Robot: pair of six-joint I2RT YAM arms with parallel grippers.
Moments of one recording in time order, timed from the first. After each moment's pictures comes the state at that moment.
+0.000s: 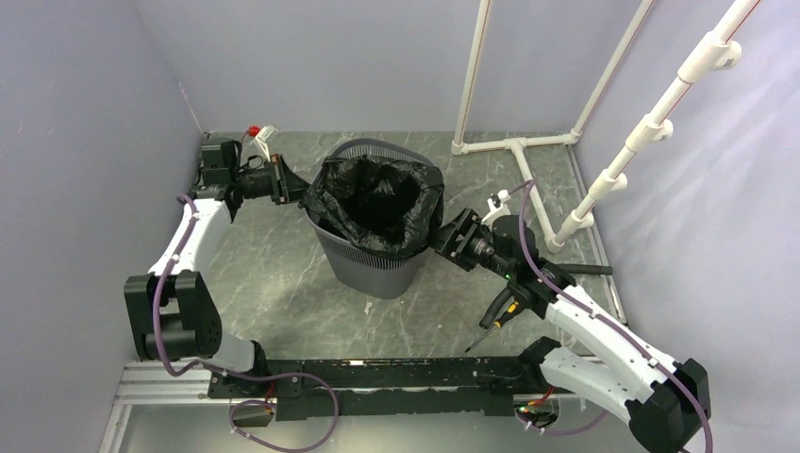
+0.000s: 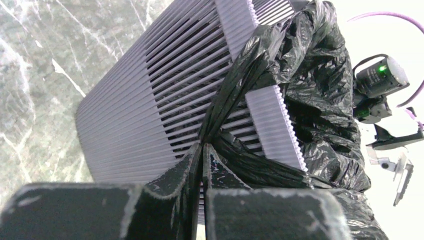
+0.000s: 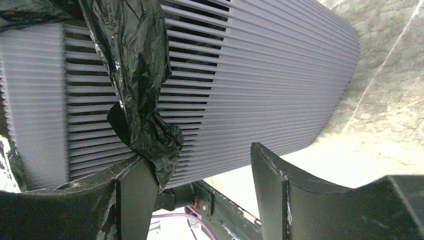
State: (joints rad) left arm 0.07 1.47 1.13 -0.23 1.20 -0.32; right arm 0.60 0.87 0.64 -0.12 -0.14 1.07
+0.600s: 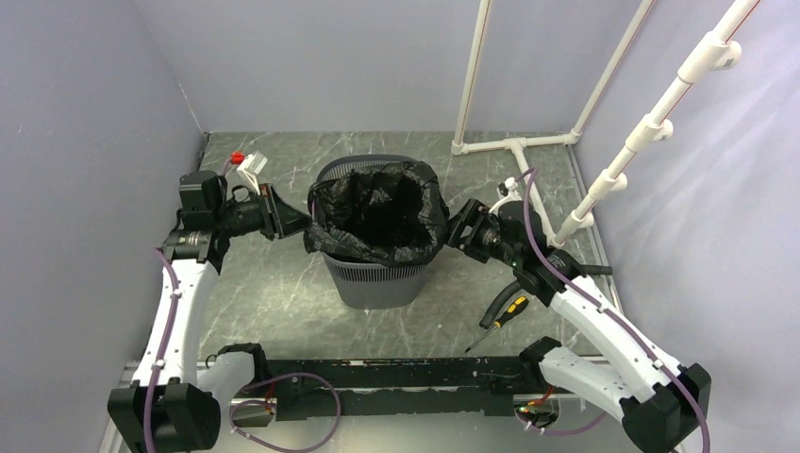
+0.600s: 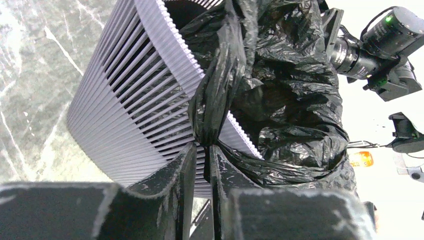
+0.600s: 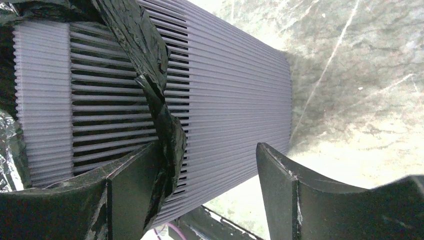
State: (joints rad) left arm 0.07 1.01 0.96 -0.44 1.07 -0.31; right arm 0.54 0.92 0.79 -0.34 -0.11 0.91
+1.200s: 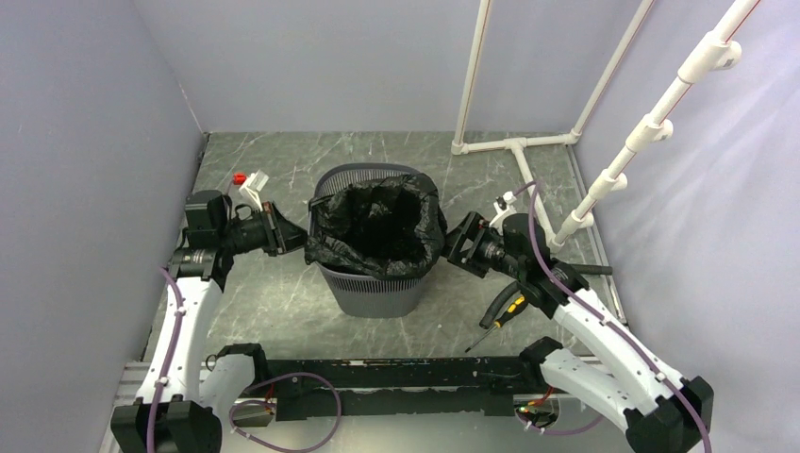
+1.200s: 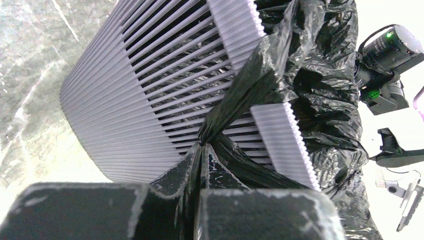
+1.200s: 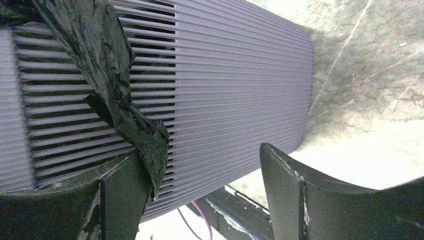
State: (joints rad) left arm 0.06 0.90 0.81 -0.45 1.01 -0.41; right arm 0.53 0.83 0.69 -0.32 -0.24 0.98
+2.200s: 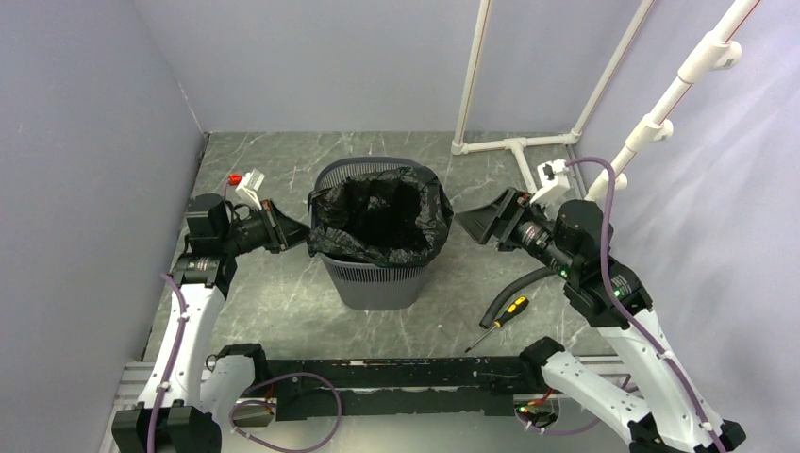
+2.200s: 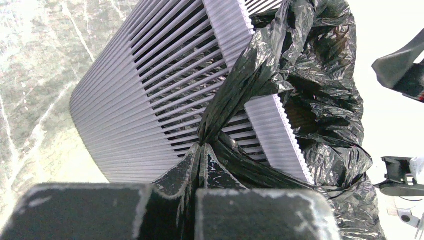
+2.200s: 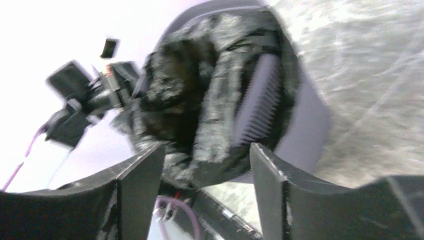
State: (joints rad) left arm 0.05 0.87 0.75 -0.29 0.93 -0.52; right arm 0.53 0.75 1.10 -0.56 -0.13 0.72
